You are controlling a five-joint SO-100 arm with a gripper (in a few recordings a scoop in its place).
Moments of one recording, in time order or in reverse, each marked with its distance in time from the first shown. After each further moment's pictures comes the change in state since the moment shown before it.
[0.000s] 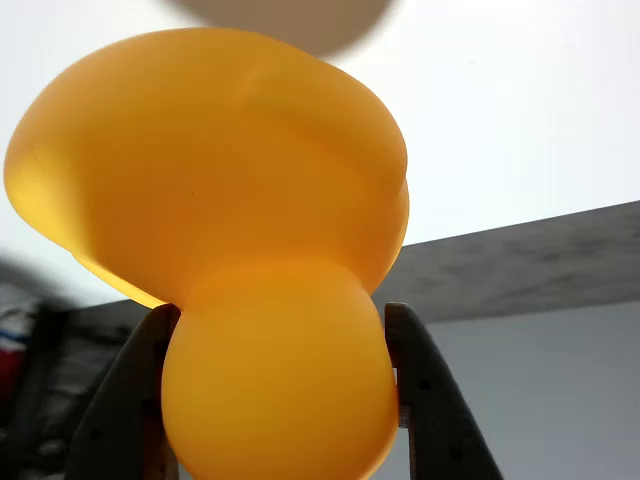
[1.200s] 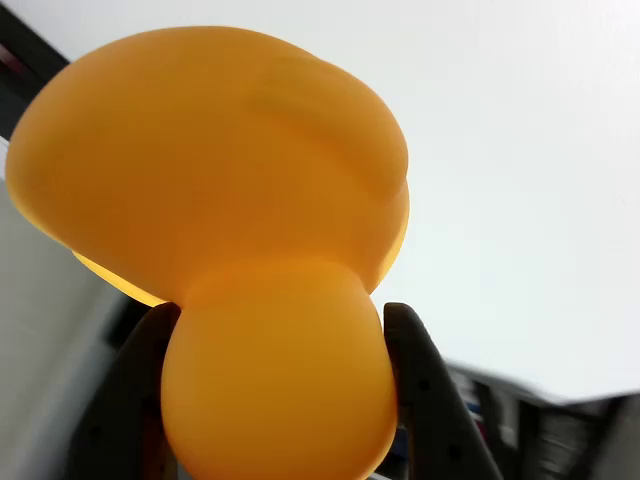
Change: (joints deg) arm 47.4 0.0 -13.6 0.1 0.0
